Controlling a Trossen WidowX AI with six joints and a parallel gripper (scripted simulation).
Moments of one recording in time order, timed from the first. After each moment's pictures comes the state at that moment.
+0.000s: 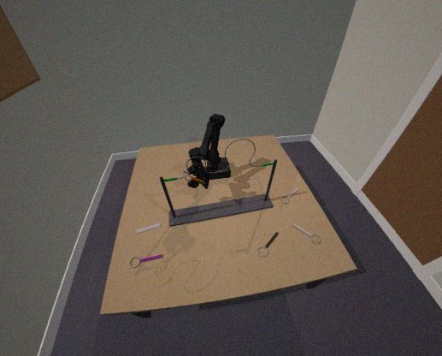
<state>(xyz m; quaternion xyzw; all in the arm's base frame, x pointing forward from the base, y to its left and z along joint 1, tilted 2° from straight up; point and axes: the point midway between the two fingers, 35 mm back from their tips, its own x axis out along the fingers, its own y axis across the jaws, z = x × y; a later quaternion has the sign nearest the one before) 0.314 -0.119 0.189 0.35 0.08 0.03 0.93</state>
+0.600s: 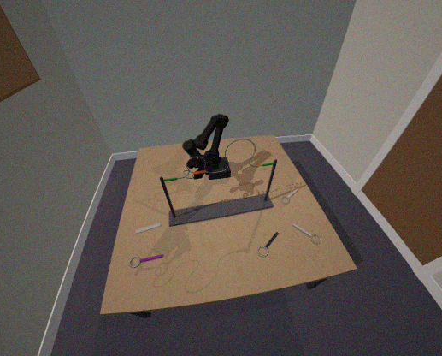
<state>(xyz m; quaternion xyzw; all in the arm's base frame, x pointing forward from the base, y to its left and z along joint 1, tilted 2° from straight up) 0.282 -0.089 0.238 0.50 0.18 0.11 0.84</state>
